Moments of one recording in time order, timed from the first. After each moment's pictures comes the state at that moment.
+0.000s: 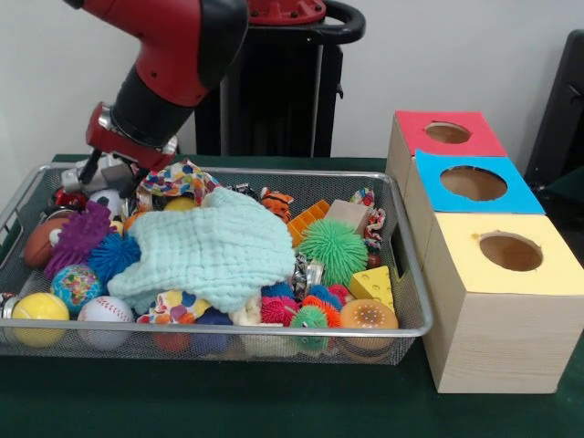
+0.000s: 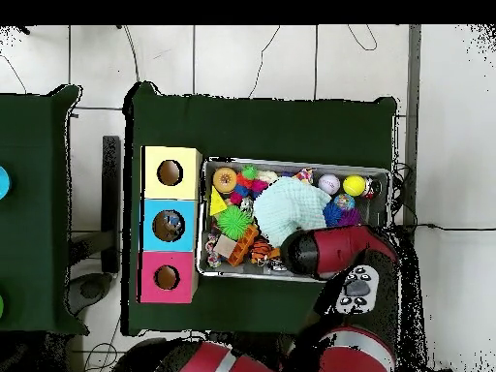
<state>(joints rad) -0.20 -0.40 -0.37 1.49 -0.54 0.50 1.73</state>
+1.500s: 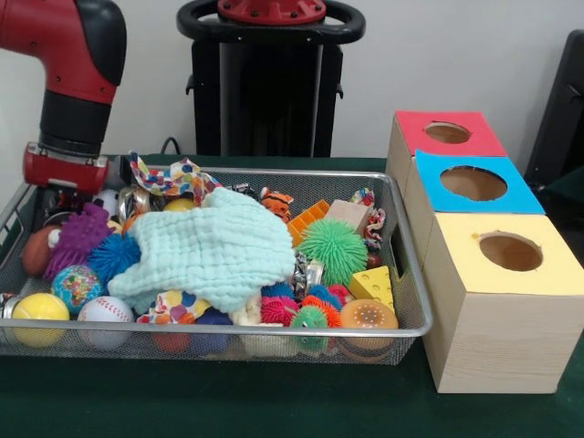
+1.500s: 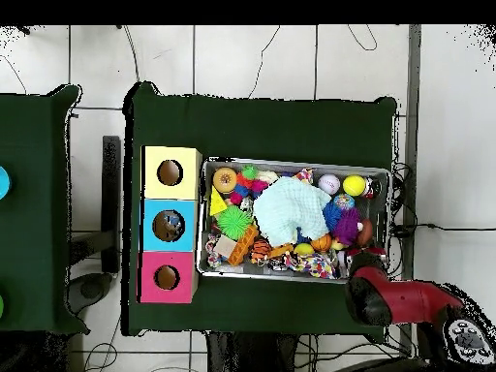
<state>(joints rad) -0.73 -0.42 -0.05 1.64 -0.90 -0.16 1.73</state>
